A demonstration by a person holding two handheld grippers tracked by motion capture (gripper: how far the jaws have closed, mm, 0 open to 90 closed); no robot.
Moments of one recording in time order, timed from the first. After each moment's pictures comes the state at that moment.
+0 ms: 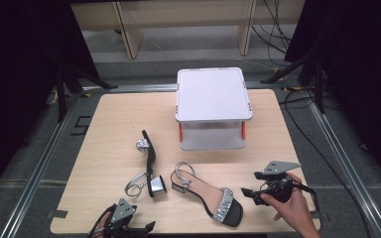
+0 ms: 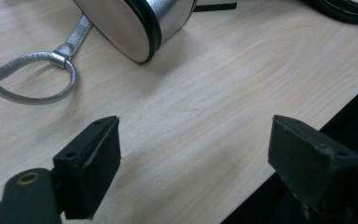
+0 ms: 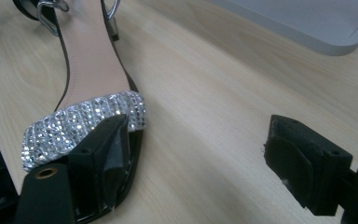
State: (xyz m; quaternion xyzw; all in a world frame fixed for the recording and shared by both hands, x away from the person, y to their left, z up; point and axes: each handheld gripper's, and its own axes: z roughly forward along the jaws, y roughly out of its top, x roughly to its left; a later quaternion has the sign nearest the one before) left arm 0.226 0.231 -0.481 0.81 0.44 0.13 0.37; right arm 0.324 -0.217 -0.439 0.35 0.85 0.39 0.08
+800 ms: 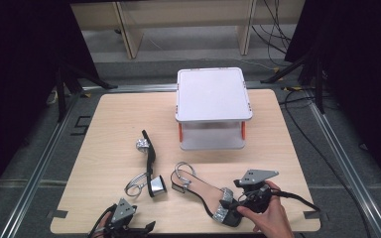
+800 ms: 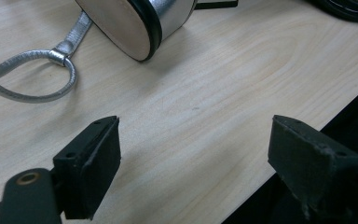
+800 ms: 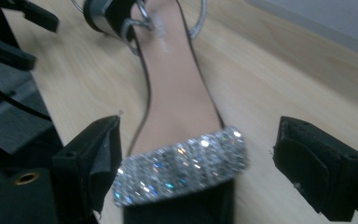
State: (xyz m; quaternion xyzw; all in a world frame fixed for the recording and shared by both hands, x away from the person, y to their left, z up) left arm 0.228 0.233 -0.482 0.82 0.43 0.14 0.36; right arm 0.299 -0.156 -0.432 0.33 0.85 0.41 0.05
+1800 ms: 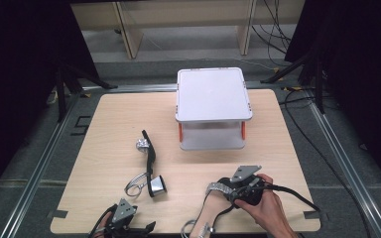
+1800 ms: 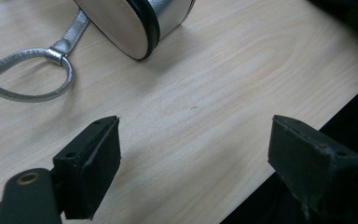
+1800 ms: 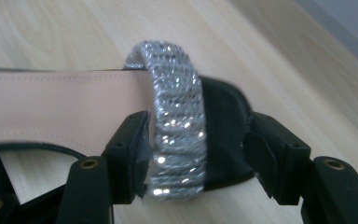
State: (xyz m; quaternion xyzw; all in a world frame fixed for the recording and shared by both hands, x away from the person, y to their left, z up) left arm 0.226 0.230 -0.483 0.81 0.44 0.13 0.37; right arm 0.320 -0.146 -0.439 0.27 0.91 0.29 0.11
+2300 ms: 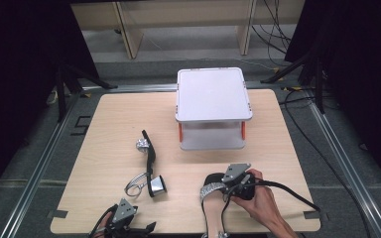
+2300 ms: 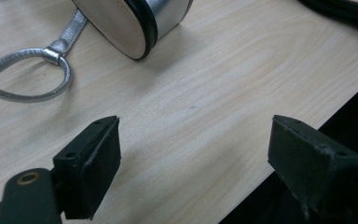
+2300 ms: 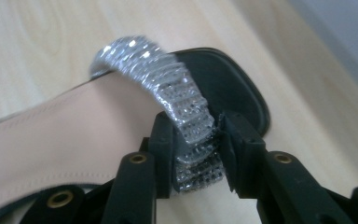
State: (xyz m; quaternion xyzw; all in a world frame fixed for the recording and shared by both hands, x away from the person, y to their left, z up) left arm 0.227 0.232 -0.482 0.82 0.43 0.13 0.36; right arm 0.335 -0.130 -0.442 0.21 0.93 0.29 0.12
